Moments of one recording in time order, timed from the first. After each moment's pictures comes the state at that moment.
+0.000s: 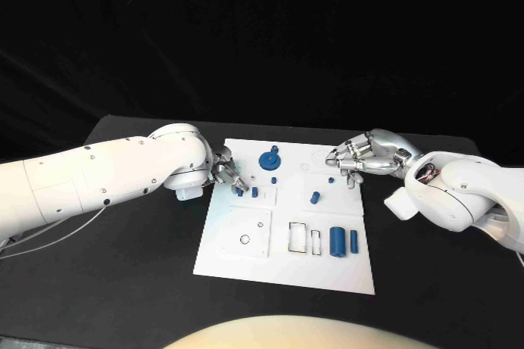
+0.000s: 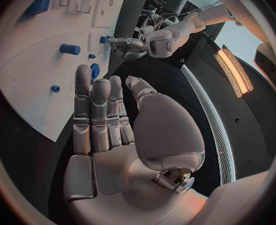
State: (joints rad) left arm 1.27 -0.78 -0.07 1.49 -1.04 0.13 -0.67; left_hand 1.04 -0.14 0.53 0.08 0.05 1.03 0.01 0.57 0.61 1.42 -0.05 1.30 1.27 1.46 -0.10 1.57 1.31 0.03 1.47 0.01 1.52 1.31; right arm 1.32 -0.92 -0.18 1.64 -0.57 -0.26 0.07; right_hand 1.23 -0.11 0.16 0.07 0.48 1.04 0.09 0.21 0.54 1.25 0.02 0.49 0.65 1.34 -0.04 0.74 0.89 0.18 1.21 0.07 0.54 0.66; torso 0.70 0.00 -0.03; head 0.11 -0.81
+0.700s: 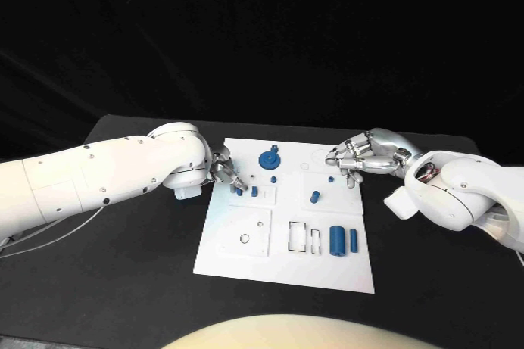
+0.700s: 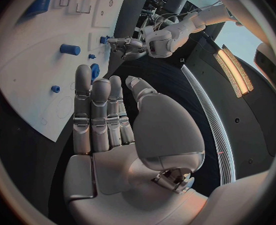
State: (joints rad) left arm 1.27 -0.78 -0.07 1.48 -1.05 0.14 -0.68; left_hand 1.04 -0.13 0.47 0.11 0.05 1.03 0.01 0.57 0.60 1.42 -0.05 1.30 1.27 1.47 -0.11 1.57 1.31 0.03 1.47 0.00 1.52 1.31; right arm 1.32 -0.92 -0.18 1.64 -0.57 -0.26 0.07; right_hand 1.23 -0.11 0.16 0.07 0.48 1.04 0.09 0.21 0.54 1.25 0.02 0.49 0.65 1.34 -0.04 0.74 0.89 0.18 1.21 0.07 0.54 0.66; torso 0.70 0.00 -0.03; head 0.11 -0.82
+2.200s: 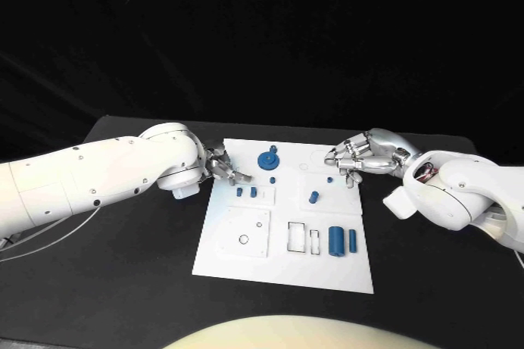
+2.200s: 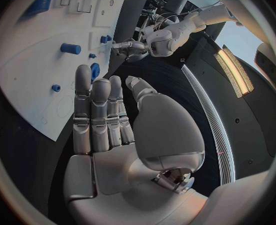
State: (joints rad) left arm 1.27 -0.81 -0.06 1.50 -1.03 0.03 -0.64; left_hand 1.05 -0.10 0.07 0.29 0.05 0.99 0.03 0.55 0.57 1.34 -0.03 1.18 1.16 1.47 -0.09 1.57 1.31 0.03 1.47 0.00 1.48 1.31; right arm 1.32 -0.92 -0.18 1.63 -0.57 -0.27 0.07; right_hand 1.23 -0.11 0.16 0.07 0.48 1.04 0.09 0.21 0.54 1.25 0.02 0.49 0.65 1.34 -0.04 0.74 0.89 0.18 1.21 0.07 0.54 0.66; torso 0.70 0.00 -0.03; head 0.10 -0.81
